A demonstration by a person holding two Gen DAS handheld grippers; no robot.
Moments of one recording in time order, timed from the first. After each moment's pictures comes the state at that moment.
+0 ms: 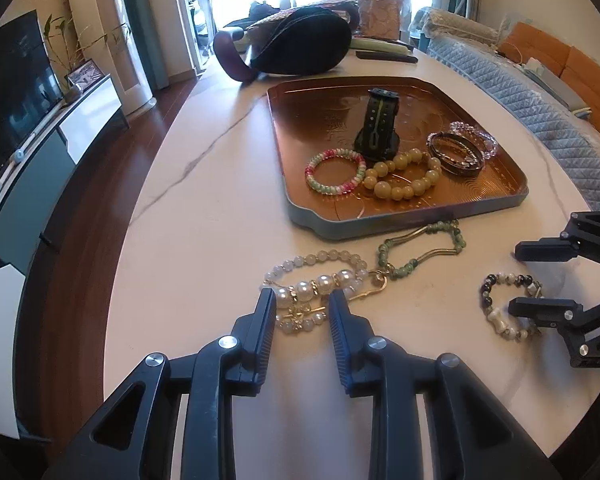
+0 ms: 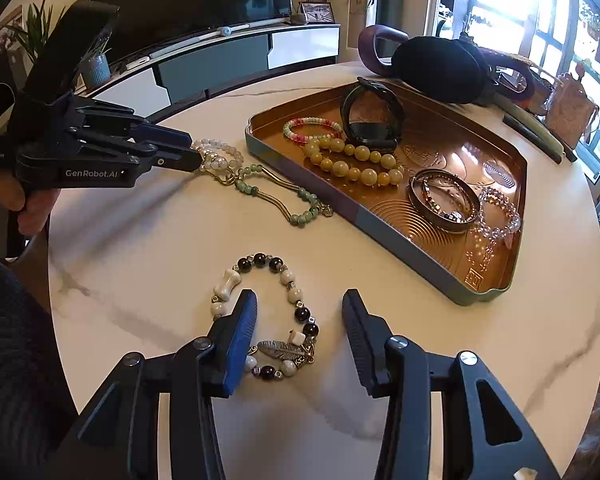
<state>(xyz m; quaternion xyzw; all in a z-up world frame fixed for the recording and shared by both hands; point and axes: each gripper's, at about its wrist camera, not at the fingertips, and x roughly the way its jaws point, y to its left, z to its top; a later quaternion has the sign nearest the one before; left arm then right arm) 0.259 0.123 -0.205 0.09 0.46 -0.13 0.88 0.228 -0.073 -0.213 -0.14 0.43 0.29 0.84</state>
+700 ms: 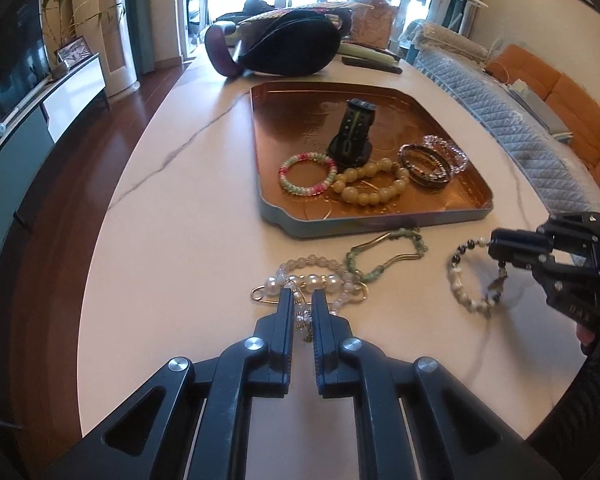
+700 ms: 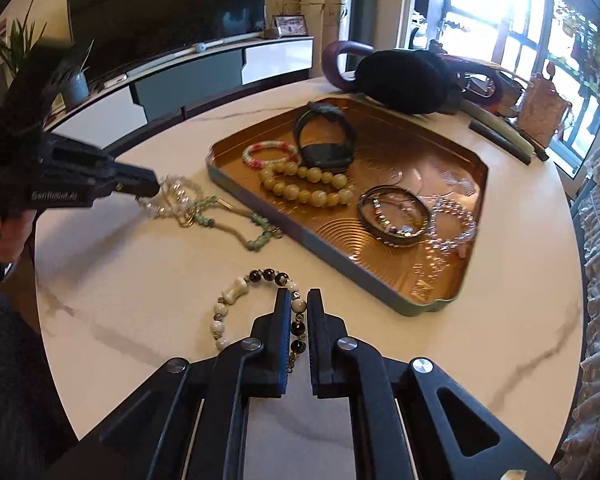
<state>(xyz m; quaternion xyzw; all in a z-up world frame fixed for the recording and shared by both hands) 0.249 0.125 -0.192 0.02 0.47 -0.17 0.87 0.237 -0.096 -0.192 -0.13 0.41 0.25 0.87</state>
